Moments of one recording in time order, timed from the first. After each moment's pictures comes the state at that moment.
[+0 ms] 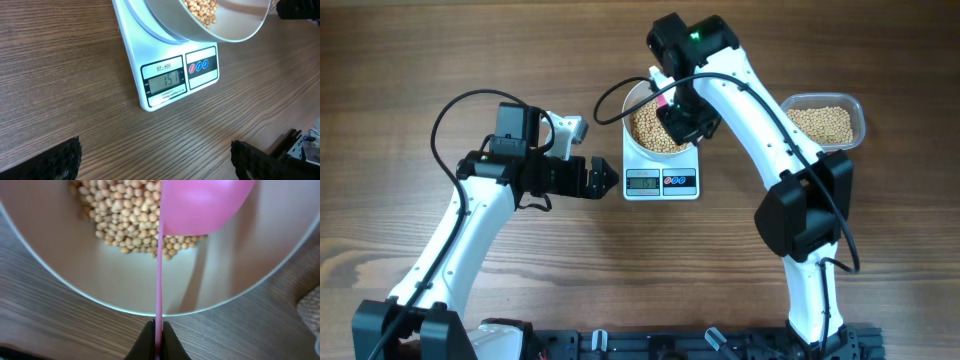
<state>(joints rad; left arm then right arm) -0.15 1.43 0.94 -0.69 0.56 -0.04 0.51 2.22 2.15 -1.56 -0.01 -0.03</state>
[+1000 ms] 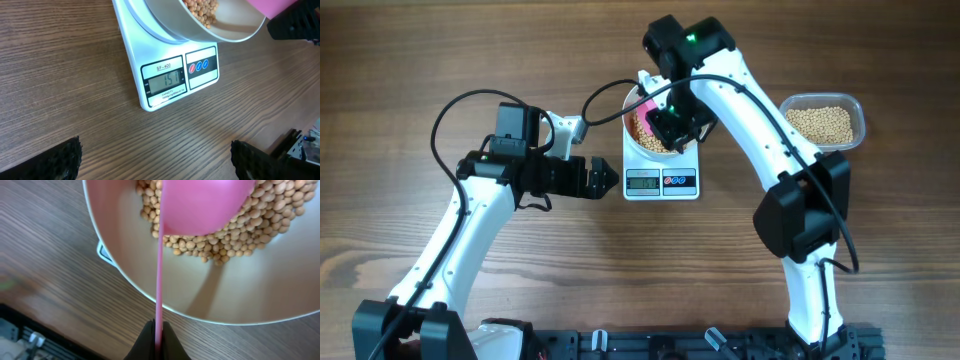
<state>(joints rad) -0.15 1.43 0.94 -0.69 0.56 -0.04 0.51 2.22 2.15 -1.56 -0.19 -0.06</state>
